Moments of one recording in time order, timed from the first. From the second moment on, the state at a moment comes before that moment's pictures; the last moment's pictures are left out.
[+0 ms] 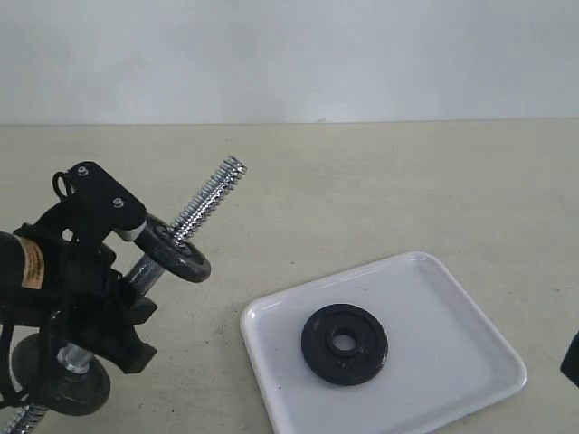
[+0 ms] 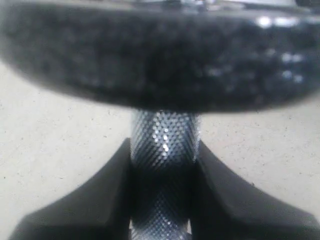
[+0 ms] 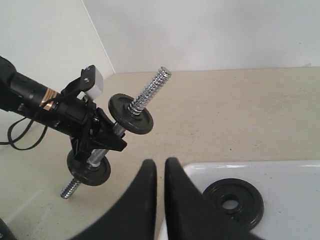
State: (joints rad) left arm -0.56 1.37 -0.57 0.20 0.26 0.00; right arm 0.16 0.00 -0.21 1.02 0.71 -0.65
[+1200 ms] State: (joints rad) left arm -0.56 1.09 -0.47 0.11 0.37 -0.02; right arm 0.16 0.00 -0.21 1.16 0.72 -0.65
